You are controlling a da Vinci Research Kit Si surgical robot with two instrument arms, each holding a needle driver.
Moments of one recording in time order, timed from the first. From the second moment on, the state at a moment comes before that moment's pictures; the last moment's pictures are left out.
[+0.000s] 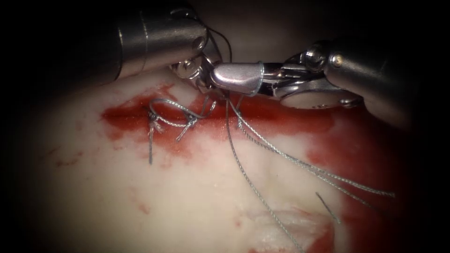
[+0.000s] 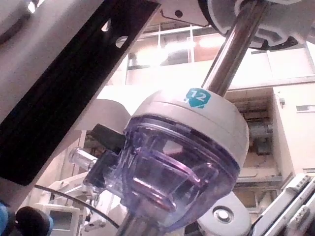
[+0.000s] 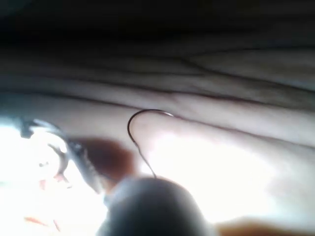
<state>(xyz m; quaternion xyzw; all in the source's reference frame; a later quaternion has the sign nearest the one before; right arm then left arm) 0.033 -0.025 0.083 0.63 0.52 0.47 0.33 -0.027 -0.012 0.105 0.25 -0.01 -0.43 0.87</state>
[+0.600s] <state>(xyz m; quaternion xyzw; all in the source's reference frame) 0.031 -0.026 0.082 0.59 0.40 0.40 0.57 -0.025 -0.012 0.101 0.31 -0.01 -0.41 0.86</state>
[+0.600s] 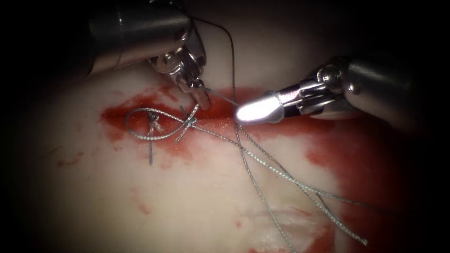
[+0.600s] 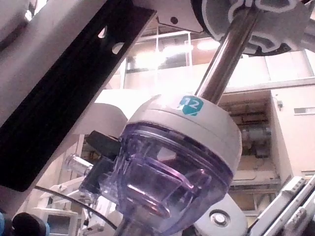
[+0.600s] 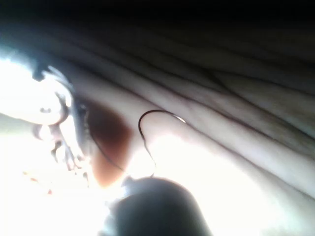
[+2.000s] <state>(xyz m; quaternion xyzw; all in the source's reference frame) 0.030 -0.028 0.082 0.40 0.24 0.32 0.83 -0.027 -0.013 0.099 0.38 -0.02 -0.48 0.79</state>
